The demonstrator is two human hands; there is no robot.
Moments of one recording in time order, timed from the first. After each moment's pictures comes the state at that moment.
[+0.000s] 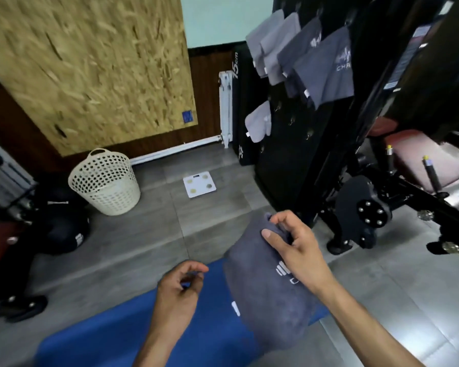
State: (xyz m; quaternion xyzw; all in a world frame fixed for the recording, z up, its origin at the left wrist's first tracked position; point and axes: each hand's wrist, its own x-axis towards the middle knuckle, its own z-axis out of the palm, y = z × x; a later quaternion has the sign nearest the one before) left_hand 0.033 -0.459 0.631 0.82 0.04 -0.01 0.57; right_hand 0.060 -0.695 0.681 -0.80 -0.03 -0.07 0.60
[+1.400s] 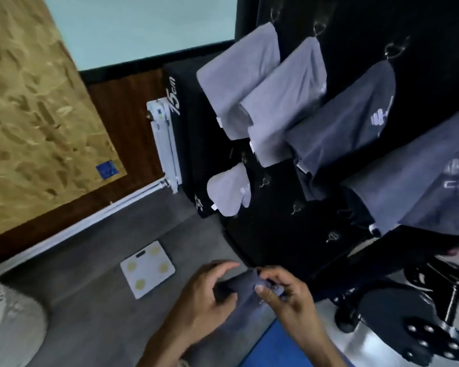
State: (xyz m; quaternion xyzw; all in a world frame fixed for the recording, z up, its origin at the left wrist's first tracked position) left_hand 0.782 -0.605 0.583 0.83 -0.27 -0.22 0.44; right_hand 0.683 -0.785 0.582 -0.79 0.15 -0.08 0.59
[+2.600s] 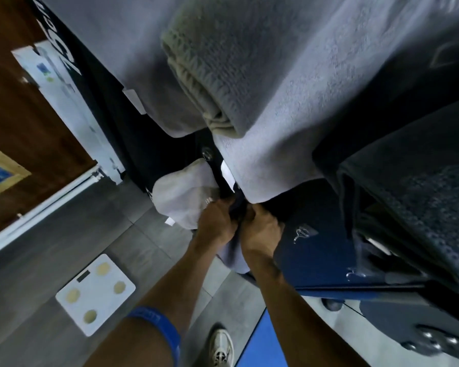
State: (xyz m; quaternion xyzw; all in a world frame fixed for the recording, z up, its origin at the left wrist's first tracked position) left_hand 1.053 -0.868 0.419 0.86 -0.24 -0.27 0.37; right_hand 0.987 -0.933 0.392 -0.84 0.46 -0.23 0.17
